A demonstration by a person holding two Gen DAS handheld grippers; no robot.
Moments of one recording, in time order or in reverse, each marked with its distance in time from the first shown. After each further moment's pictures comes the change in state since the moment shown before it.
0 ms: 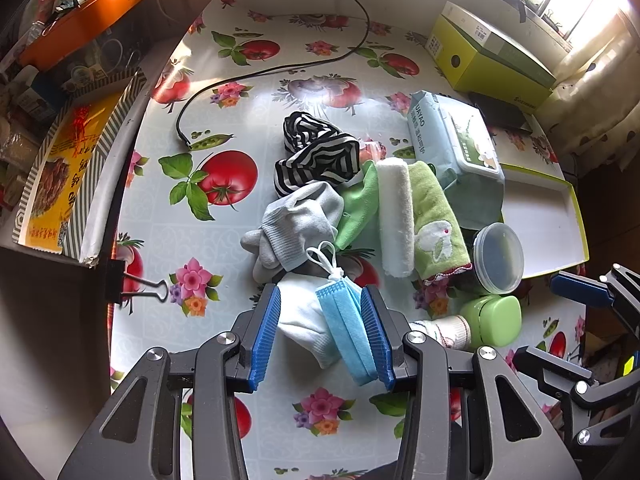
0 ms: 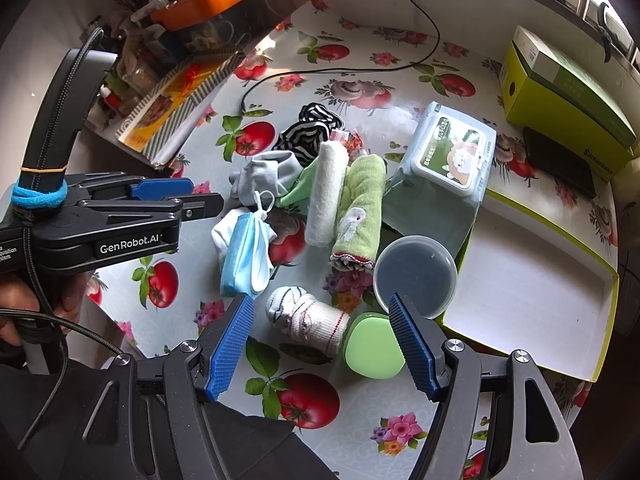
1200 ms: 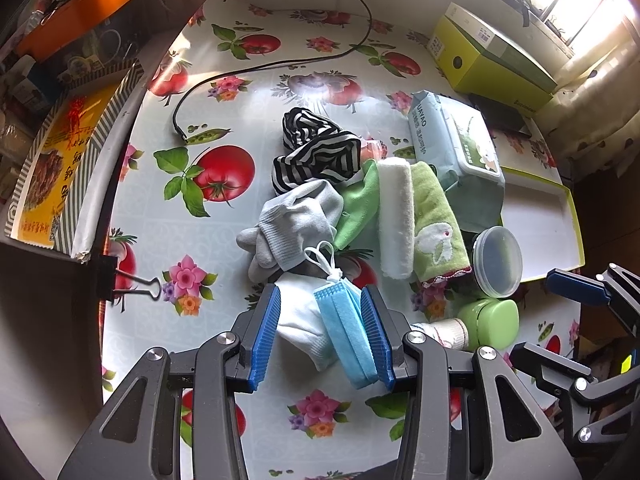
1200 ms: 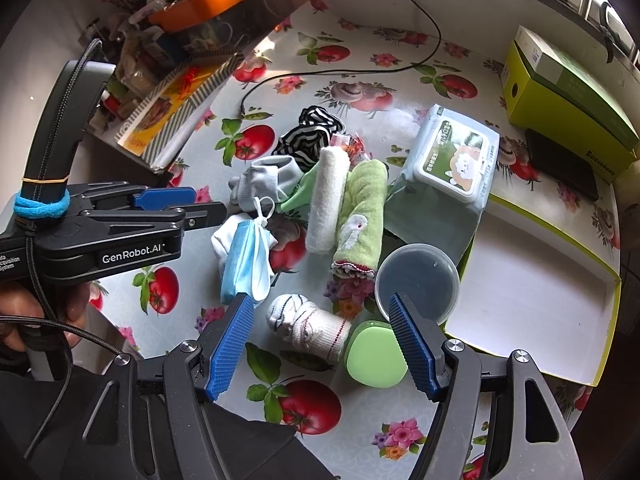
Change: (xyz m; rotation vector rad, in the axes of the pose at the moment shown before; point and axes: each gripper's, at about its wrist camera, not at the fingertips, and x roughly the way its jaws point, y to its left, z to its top) left arm 0.007 0.006 0.002 -0.022 0.011 -0.032; right arm 0.002 -0.001 0.006 0.005 0.005 0.006
